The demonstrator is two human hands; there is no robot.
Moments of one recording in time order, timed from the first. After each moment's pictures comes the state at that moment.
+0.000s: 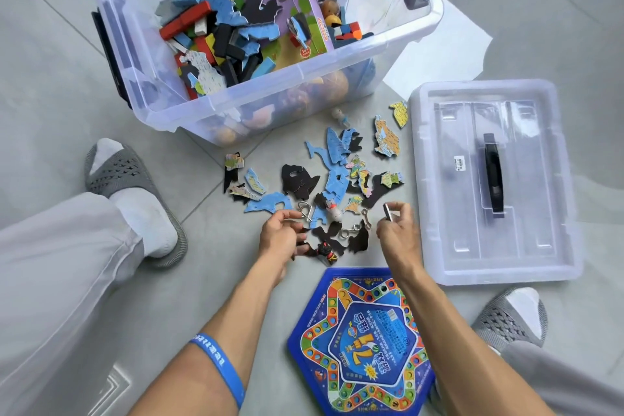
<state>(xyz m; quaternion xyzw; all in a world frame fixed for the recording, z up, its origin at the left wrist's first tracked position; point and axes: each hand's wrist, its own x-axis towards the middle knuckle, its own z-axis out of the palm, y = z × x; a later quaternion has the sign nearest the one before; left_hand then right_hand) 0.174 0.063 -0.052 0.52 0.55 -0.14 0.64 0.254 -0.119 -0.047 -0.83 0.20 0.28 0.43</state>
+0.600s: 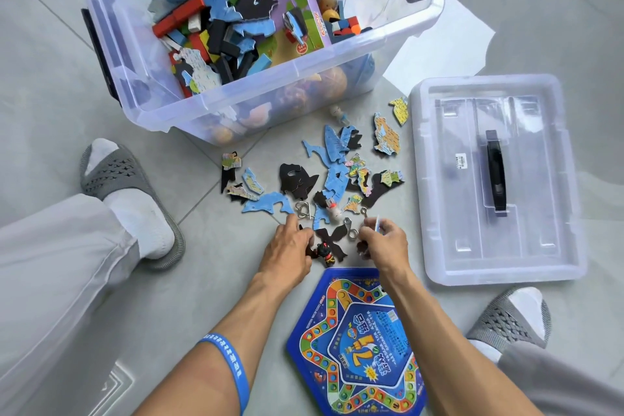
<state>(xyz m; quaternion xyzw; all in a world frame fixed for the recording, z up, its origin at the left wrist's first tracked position) 0.156 0.053 -0.061 0.91 0.18 -0.27 0.27 0.238 -0.112 -0.065 -0.76 0.29 0.33 0.48</state>
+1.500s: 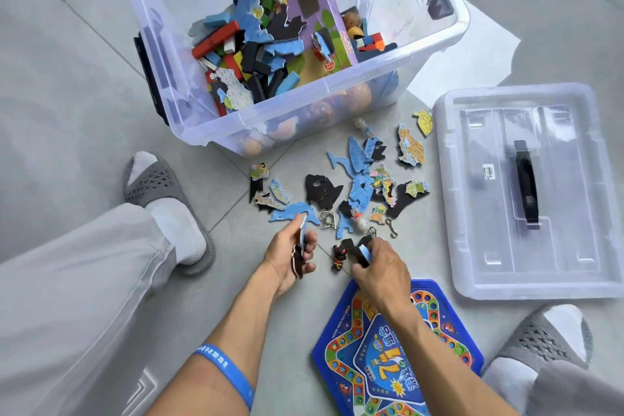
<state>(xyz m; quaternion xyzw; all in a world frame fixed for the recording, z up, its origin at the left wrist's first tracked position) 0.161 0.094 -0.039 0.34 0.52 -0.20 0.76 0.196 -0.088 -0.063 -0.92 -0.02 0.32 0.22</state>
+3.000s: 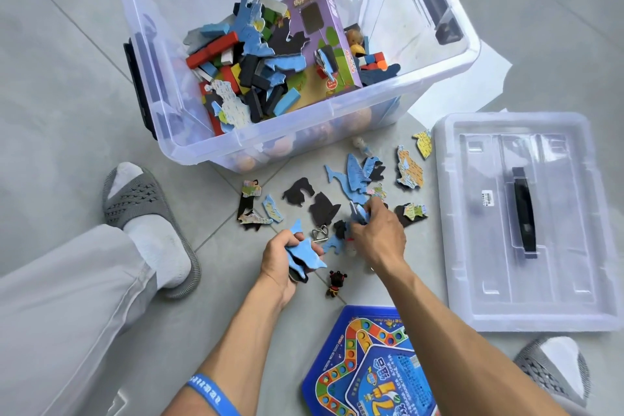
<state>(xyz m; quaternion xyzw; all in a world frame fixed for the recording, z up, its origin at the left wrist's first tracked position) 0.189 0.096 -0.046 0.29 0.56 -0.07 0.77 0.290 -0.034 -0.062 -0.94 0.01 0.25 0.24</state>
